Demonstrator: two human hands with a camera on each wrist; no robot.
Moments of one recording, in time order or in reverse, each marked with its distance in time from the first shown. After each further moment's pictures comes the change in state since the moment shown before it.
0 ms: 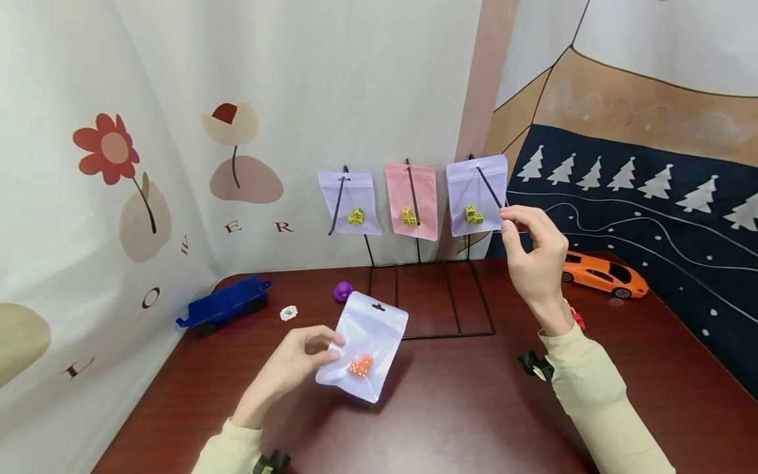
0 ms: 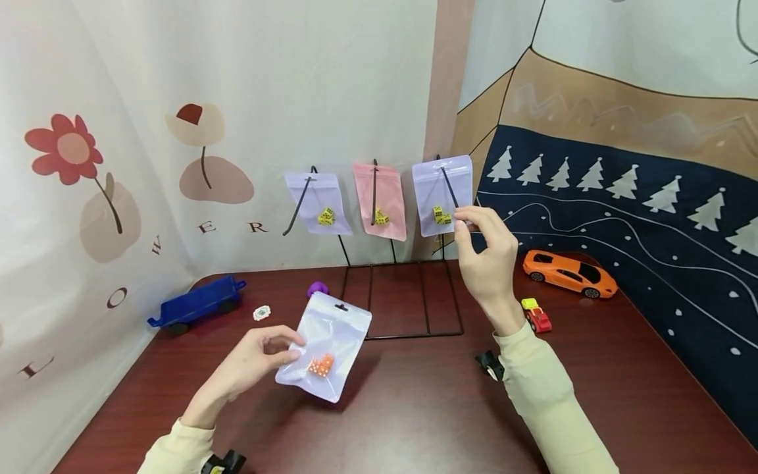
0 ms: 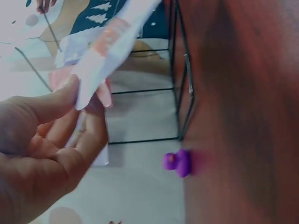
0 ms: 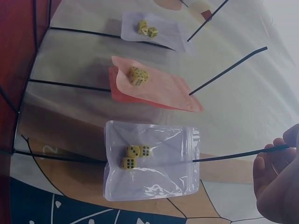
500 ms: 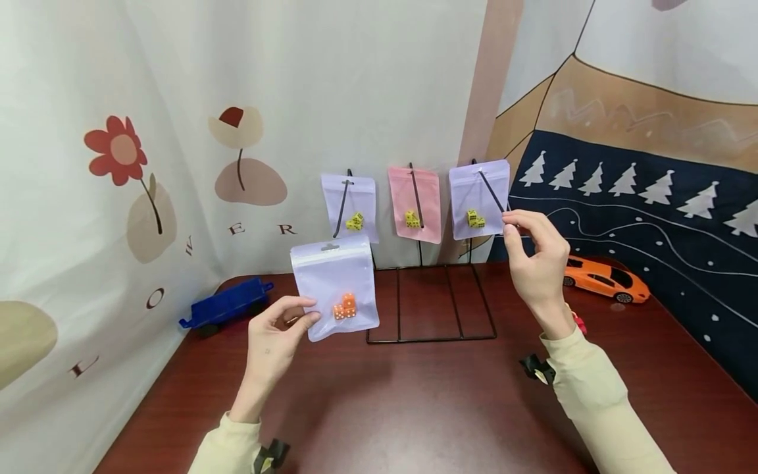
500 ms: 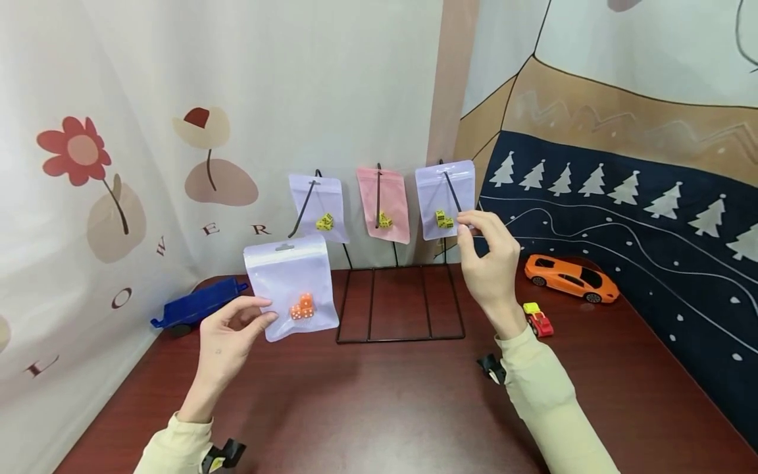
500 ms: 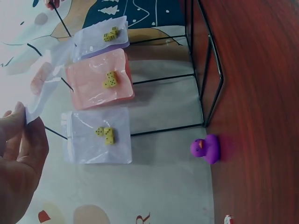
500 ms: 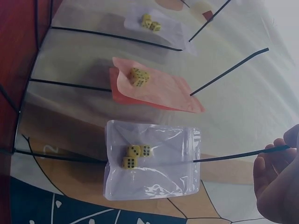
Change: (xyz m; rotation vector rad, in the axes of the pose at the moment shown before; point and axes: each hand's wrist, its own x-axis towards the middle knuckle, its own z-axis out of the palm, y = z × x) left_hand -0.003 0.037 -0.012 -0.151 0.549 0.446; right_hand -0.002 -0.001 0.001 -0.009 0.004 -0.011
